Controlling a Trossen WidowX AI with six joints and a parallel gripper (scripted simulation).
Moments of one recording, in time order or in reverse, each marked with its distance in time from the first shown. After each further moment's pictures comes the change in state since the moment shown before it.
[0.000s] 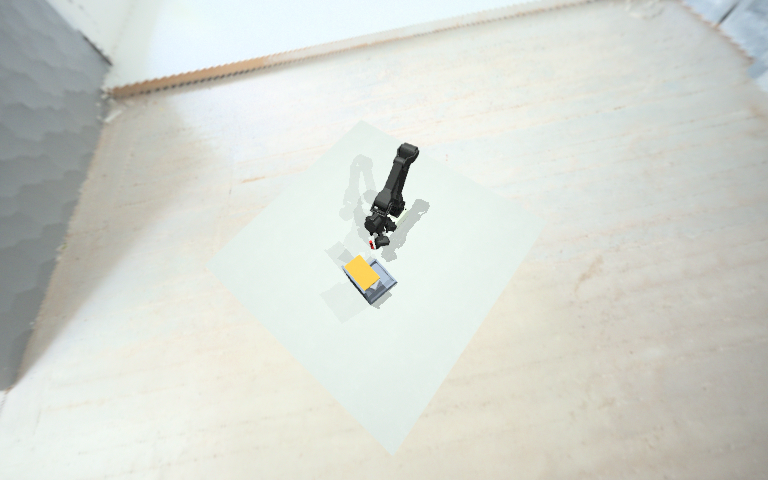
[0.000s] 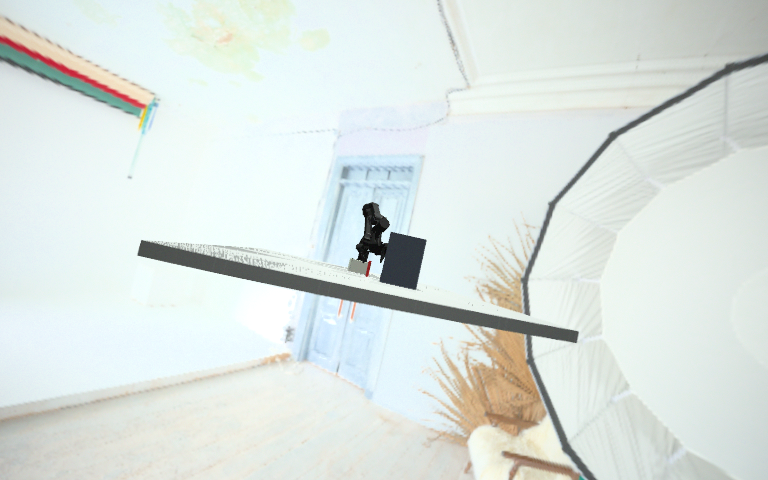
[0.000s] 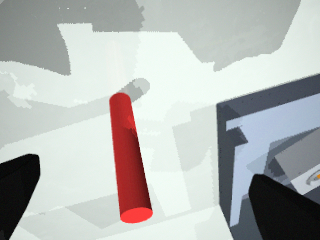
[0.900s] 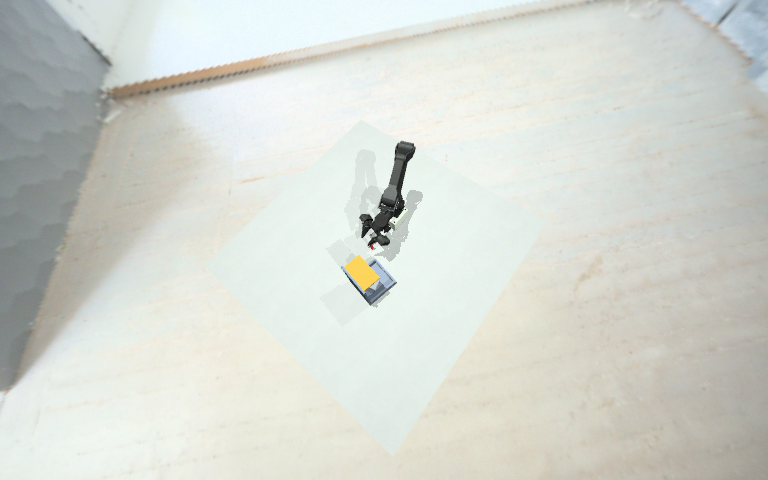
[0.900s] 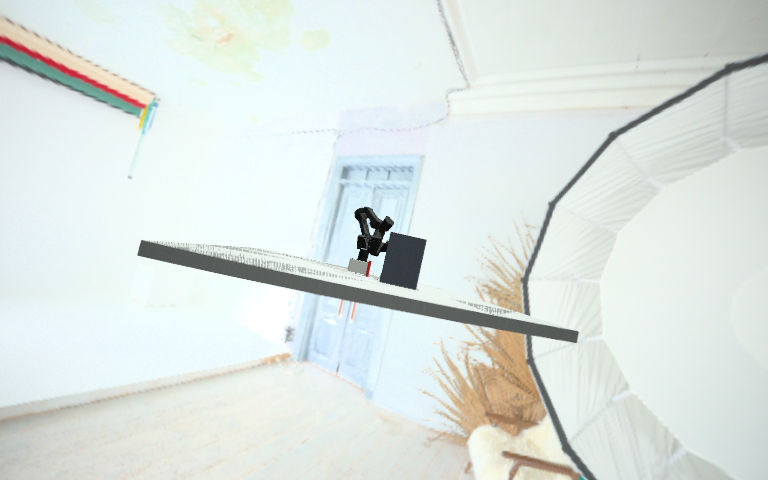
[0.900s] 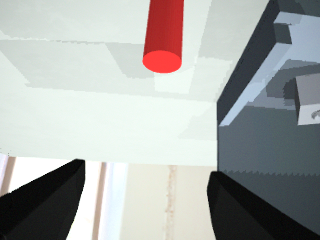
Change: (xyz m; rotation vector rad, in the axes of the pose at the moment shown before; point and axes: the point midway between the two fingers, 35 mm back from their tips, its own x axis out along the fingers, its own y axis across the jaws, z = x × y) arm -0.023 -0.010 -0.040 -0.313 0.460 0.045
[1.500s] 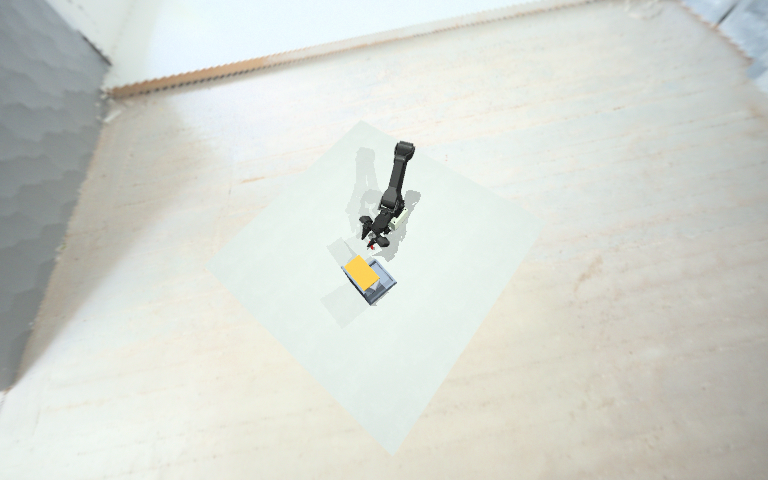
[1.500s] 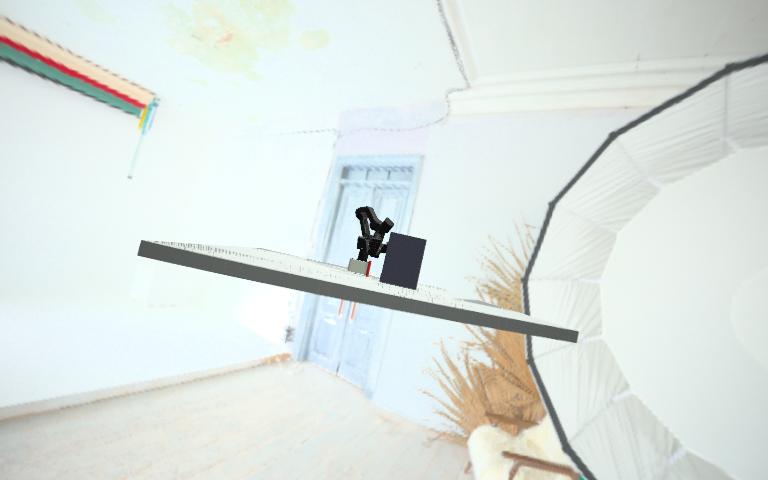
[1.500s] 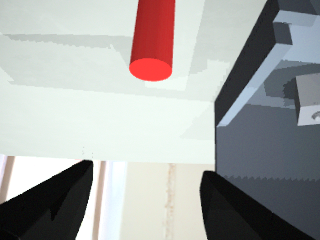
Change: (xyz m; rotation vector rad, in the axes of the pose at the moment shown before) arm 0.008 -0.003 0.003 0.008 0.016 -0.009
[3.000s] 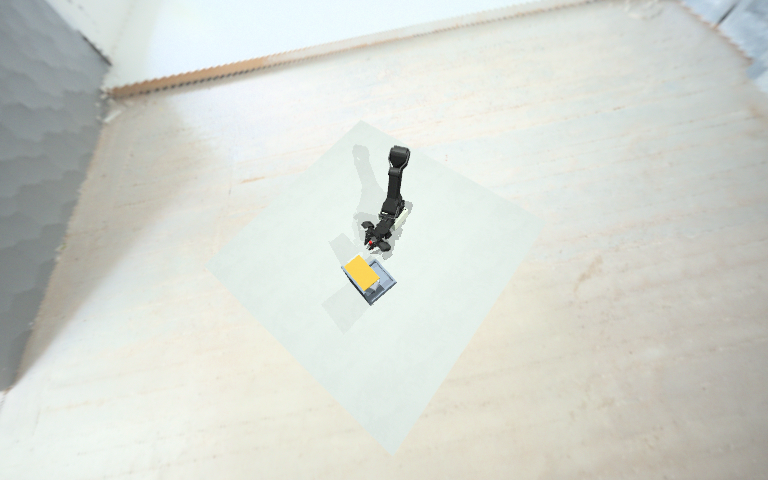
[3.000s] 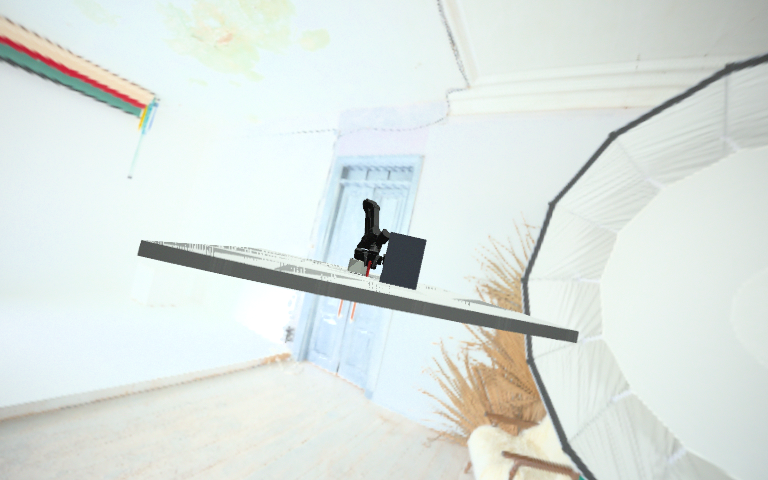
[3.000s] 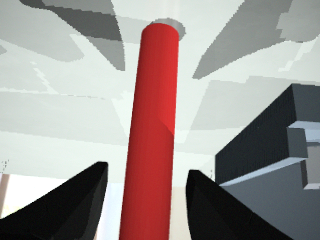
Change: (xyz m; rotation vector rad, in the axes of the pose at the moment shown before) arm 0.037 0.003 0.051 -0.008 -0.008 0.001
